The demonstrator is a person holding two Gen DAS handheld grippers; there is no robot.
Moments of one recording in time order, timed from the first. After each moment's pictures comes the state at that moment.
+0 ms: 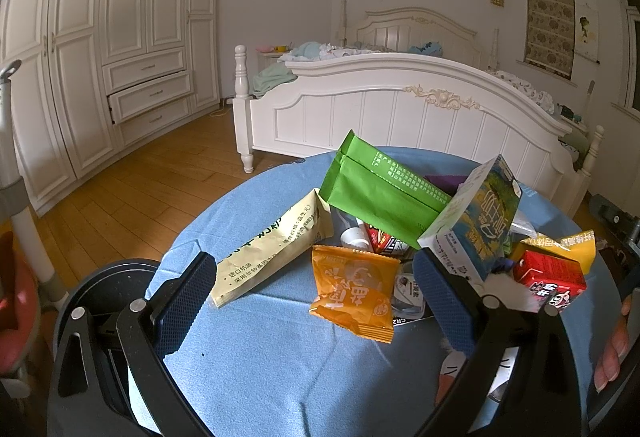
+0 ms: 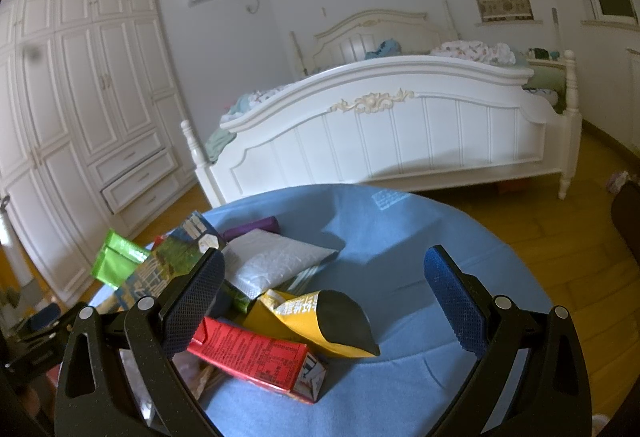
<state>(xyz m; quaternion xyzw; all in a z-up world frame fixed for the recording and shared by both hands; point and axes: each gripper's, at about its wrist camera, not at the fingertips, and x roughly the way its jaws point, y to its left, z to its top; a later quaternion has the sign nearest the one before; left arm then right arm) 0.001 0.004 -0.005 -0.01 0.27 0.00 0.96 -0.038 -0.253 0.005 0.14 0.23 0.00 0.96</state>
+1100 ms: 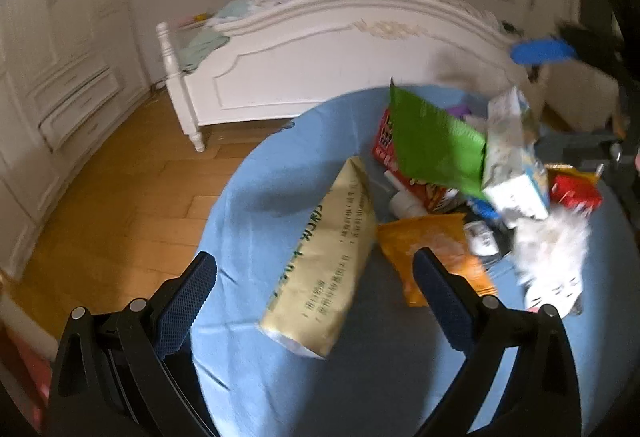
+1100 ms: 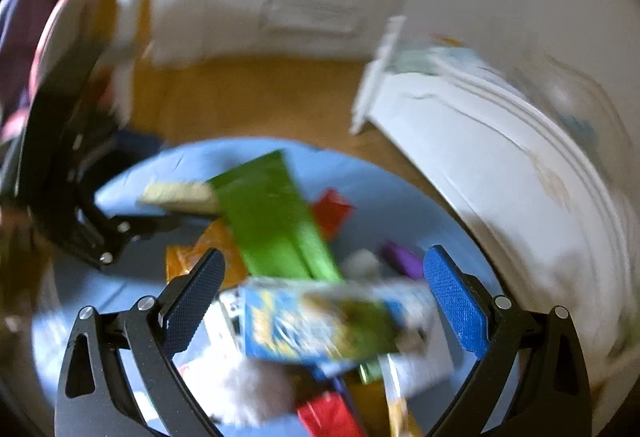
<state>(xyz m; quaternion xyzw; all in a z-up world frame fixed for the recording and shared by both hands) 0.053 0.072 -0.029 0.12 0.39 -0.13 0.90 0.050 -0.042 0.048 -0.30 0.36 0.30 0.83</state>
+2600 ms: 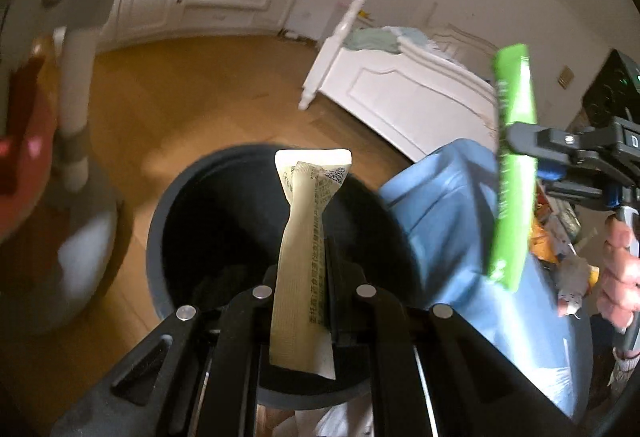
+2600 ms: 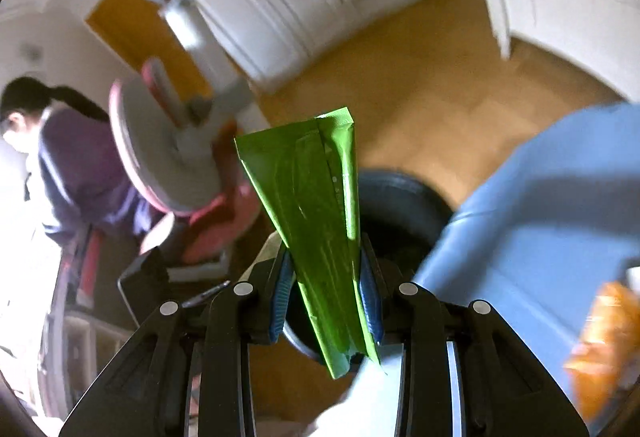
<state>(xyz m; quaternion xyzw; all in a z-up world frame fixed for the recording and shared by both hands) -0.065 0.302 -0.111 -0.22 0.35 0.03 0.91 0.040 0.168 0.021 0.03 0.54 0.44 0.72</state>
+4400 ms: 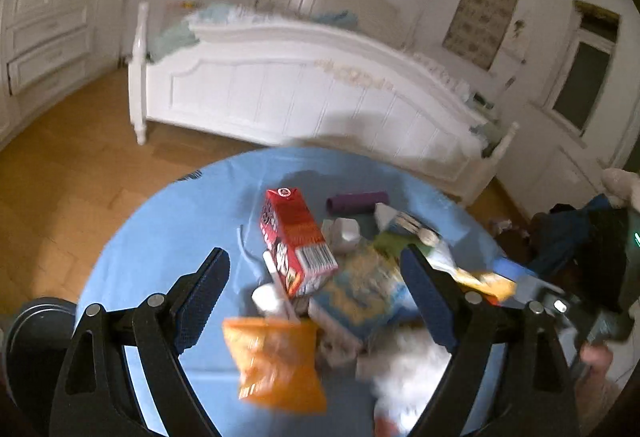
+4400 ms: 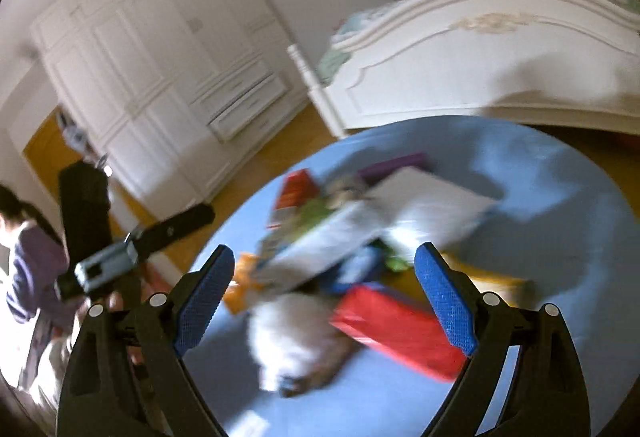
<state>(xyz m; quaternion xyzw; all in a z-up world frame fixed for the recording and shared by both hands) 0.100 0.023 0.011 -0.07 0.38 -0.19 0.90 0.019 -0.247 0.017 0.19 0.36 0.22 0.89</state>
